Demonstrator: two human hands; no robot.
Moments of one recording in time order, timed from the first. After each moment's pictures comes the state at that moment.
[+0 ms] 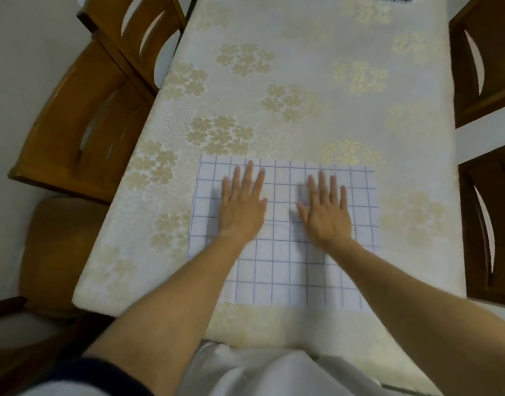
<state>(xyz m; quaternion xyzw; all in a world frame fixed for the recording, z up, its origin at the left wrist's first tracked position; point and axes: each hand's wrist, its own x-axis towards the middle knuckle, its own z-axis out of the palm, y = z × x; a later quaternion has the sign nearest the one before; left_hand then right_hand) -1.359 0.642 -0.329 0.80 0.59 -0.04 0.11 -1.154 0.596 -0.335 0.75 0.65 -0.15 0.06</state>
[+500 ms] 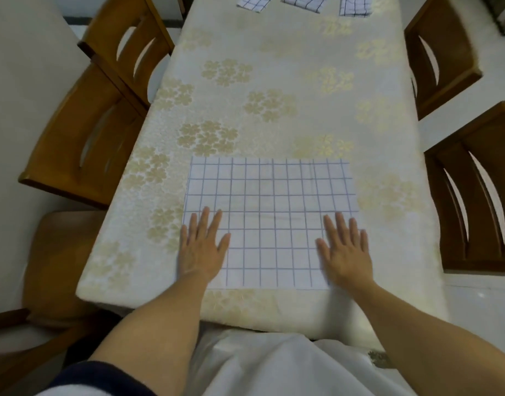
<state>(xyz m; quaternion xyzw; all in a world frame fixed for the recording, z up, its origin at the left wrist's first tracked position) -1.443 0.537 -0.351 0.75 0.64 -0.09 0.15 -1.109 0.444 -0.346 0.78 0.59 -0.19 0.04</state>
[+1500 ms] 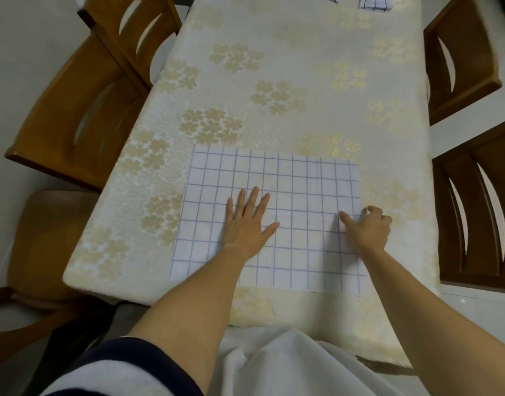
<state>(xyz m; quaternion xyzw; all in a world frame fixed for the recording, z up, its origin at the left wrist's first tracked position) -1.342 0.566 -0.355 0.81 0.55 -0.10 0.18 -1.069 0.516 -0.318 0.90 0.30 -0.26 -0.16</state>
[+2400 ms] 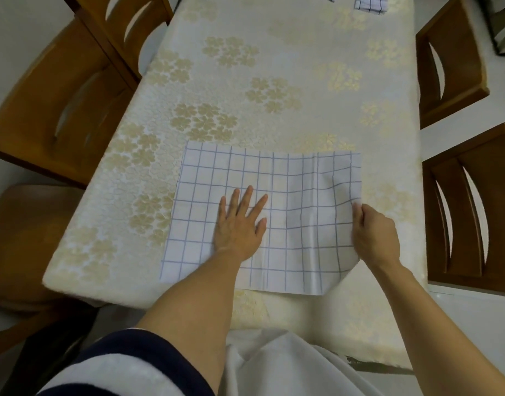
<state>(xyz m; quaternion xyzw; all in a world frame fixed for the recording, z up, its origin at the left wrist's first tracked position) -1.343 0.562 -0.362 0.81 0.57 -0.04 0.15 -1.081 0.501 -0.262 0.84 0.49 -0.17 -0.15</state>
